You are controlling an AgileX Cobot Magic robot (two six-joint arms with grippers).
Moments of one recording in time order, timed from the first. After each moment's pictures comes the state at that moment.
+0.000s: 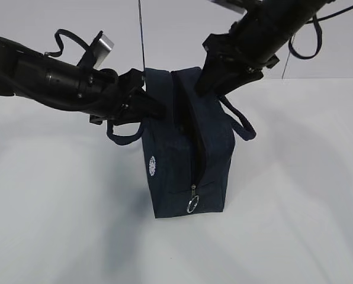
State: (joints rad) left arm -0.34 1.91 -1.20 -1.45 0.76 0.92; right arm 0.26 1.95 -1.80 0.56 1.22 -0.40
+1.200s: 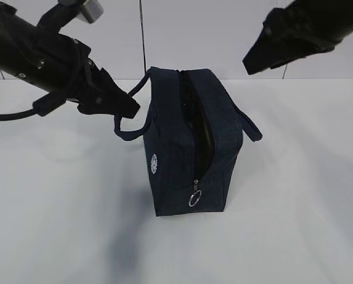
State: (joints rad) left arm -0.36 1.65 -1.20 -0.89 0.79 1.10; right arm 0.26 1.49 -1.40 0.44 0.98 -0.46
